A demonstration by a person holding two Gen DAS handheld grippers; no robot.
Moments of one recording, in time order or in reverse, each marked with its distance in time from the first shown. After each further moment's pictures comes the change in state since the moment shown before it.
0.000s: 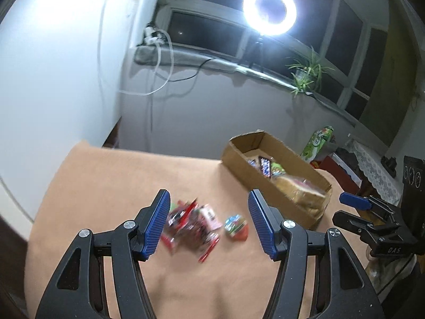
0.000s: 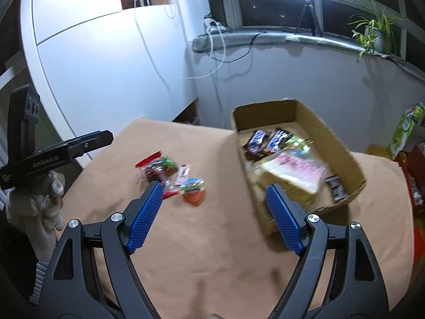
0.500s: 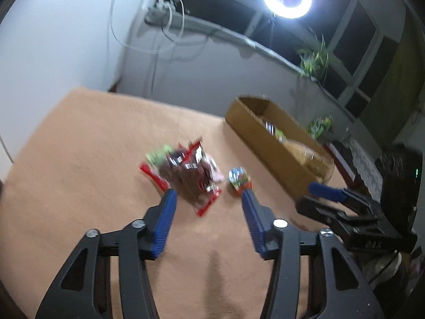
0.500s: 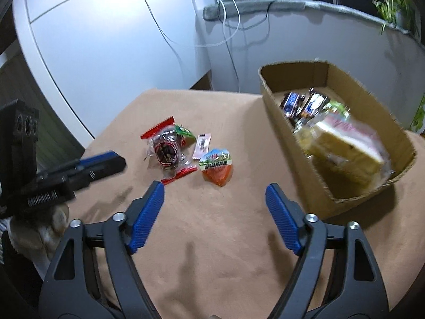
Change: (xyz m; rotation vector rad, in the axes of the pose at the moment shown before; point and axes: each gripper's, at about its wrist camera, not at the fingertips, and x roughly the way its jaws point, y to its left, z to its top) left arm 0.028 0.010 -0.055 -0.100 0.133 -0.052; right arm 0.071 0.015 -0.024 0.041 0.140 0.077
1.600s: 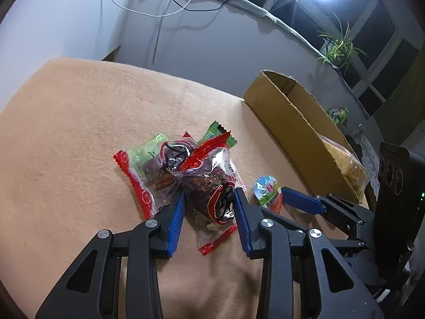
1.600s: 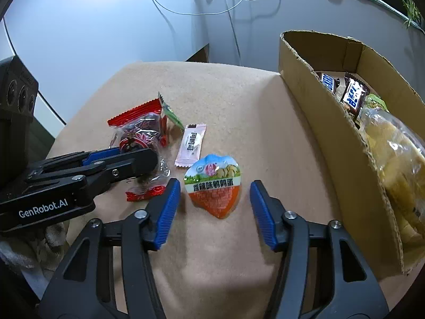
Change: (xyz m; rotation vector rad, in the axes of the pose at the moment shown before) left arm 0.065 0.019 0.013 -0.072 0.109 0.014; right arm 0.083 0.003 0.020 -0.046 0.098 -0.057
